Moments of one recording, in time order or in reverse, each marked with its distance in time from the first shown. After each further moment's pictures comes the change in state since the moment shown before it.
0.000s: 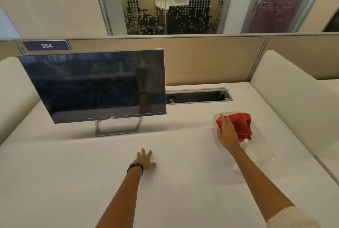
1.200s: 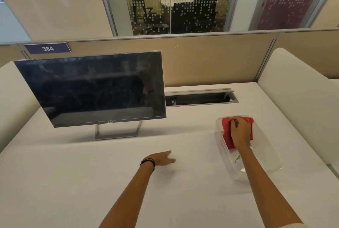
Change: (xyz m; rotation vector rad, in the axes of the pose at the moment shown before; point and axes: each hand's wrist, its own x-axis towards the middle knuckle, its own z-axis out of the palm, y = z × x) left_hand 0.016 0.065 -0.027 -0.074 -0.100 0.162; right_hand 0.021 -0.008 -0.030 0.355 0.328 0.366
